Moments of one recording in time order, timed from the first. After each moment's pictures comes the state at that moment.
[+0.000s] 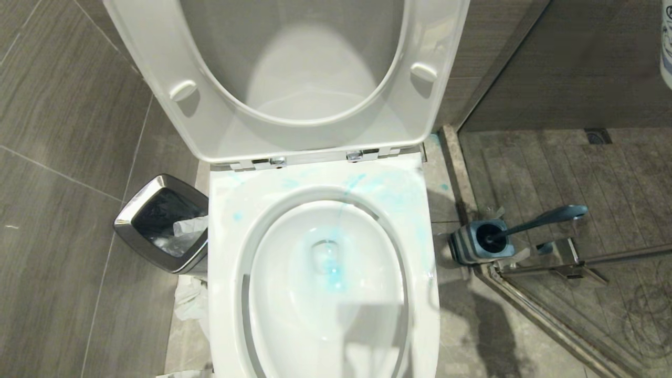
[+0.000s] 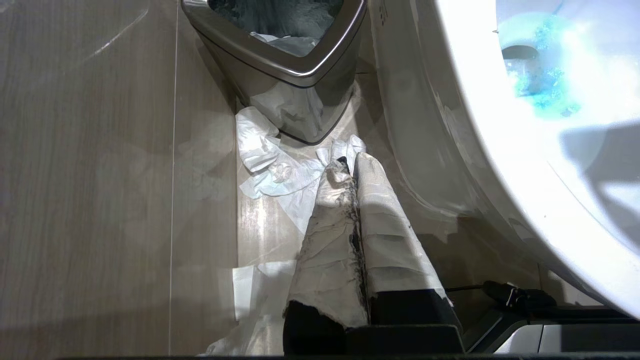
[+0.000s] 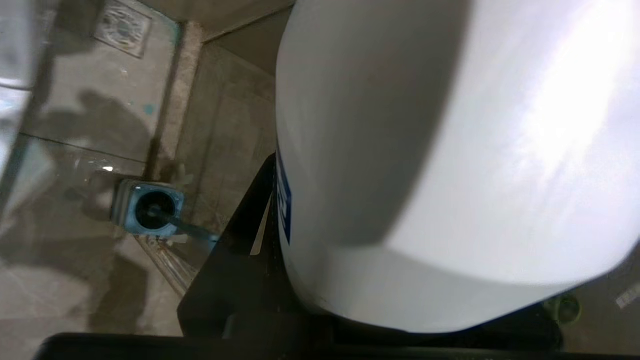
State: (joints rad) left arm 0.00 0.00 0.00 0.00 0.00 0.00; right arm 1.14 1.79 -1.99 -1.52 -1.52 -2.43
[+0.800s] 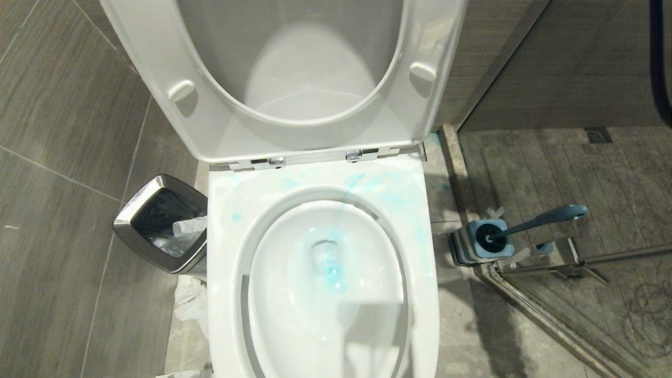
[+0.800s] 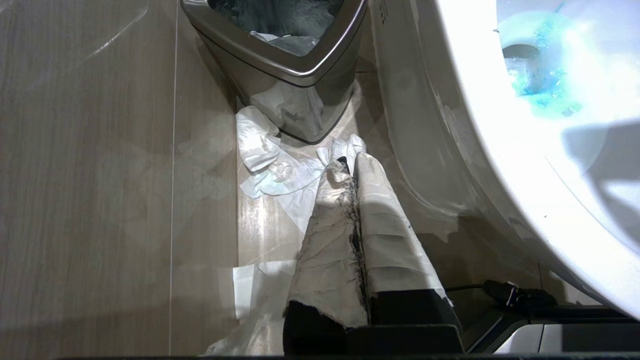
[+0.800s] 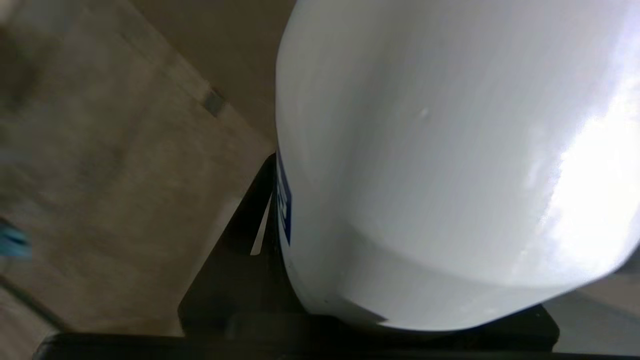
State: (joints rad) left arm 0.00 0.00 0.00 0.00 0.00 0.00; right arm 0.96 1.76 -2.00 -0.87 -1.37 -2.22
